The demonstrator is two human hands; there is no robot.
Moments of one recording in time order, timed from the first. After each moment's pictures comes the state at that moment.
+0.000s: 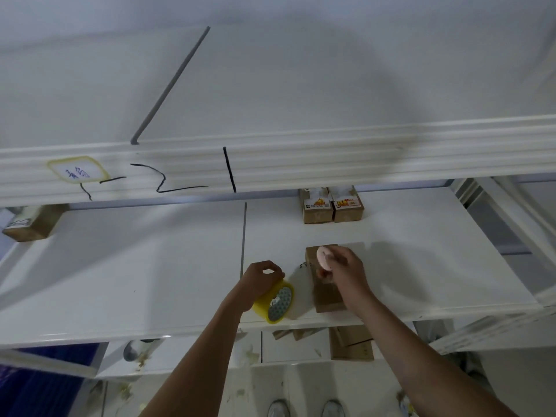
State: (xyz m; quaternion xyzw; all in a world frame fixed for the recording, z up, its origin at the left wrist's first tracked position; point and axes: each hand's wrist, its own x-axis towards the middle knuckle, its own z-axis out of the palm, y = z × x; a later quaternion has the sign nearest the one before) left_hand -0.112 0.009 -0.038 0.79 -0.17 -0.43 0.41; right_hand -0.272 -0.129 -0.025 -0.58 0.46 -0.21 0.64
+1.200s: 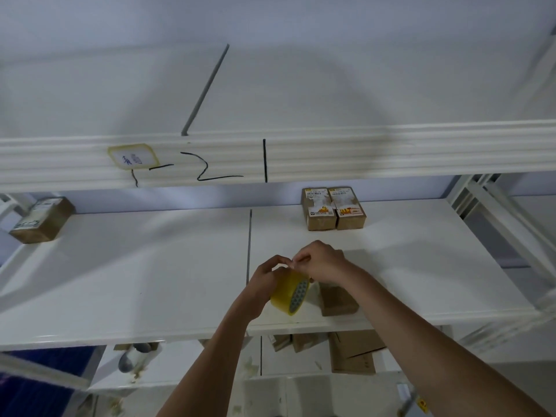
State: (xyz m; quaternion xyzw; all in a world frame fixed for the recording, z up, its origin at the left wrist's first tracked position) left_hand -0.129 0.026 -0.015 0.69 -0.19 -0.44 0.54; right_hand -0.227 -0.099 0.057 -0.88 0.30 0.07 0.37
